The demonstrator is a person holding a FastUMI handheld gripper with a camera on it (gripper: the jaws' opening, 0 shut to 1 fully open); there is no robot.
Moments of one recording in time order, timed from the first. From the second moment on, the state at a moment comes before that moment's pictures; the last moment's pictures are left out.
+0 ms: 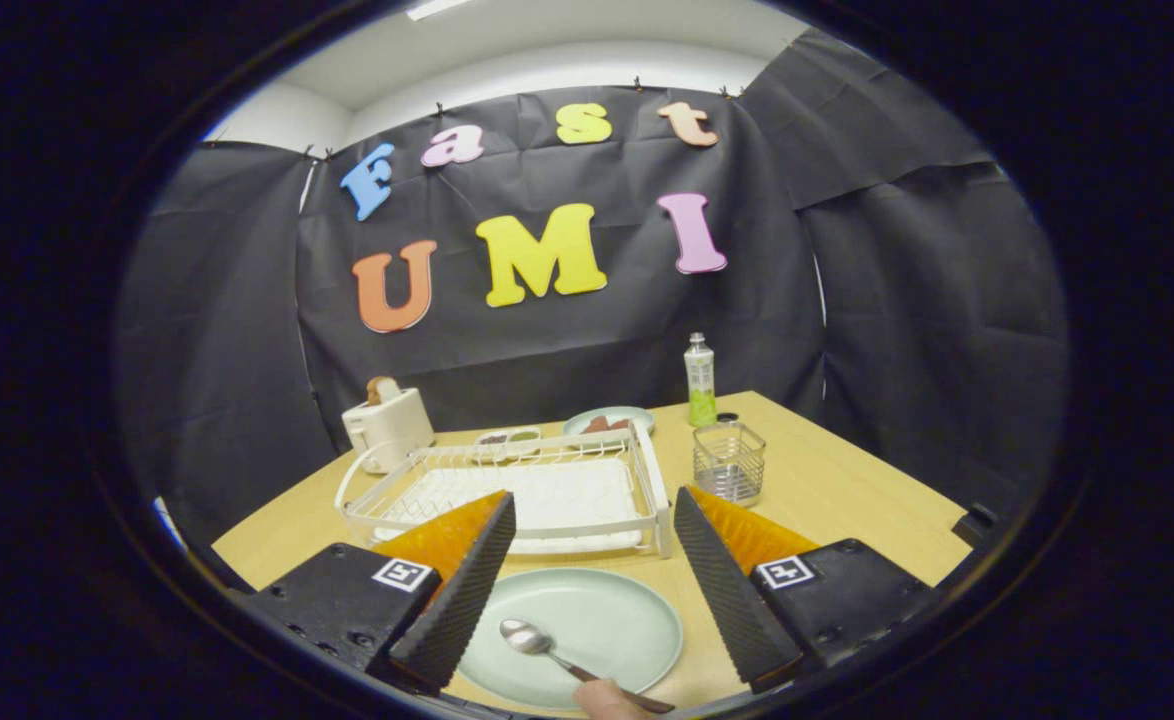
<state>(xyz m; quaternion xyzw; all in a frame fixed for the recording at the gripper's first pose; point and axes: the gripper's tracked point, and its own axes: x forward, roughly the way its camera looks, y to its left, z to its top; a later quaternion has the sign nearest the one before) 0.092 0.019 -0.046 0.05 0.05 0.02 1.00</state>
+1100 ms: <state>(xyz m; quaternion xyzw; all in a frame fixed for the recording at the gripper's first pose) -0.032 -0.003 0.051 -0.02 -0.05 -0.01 1.00</state>
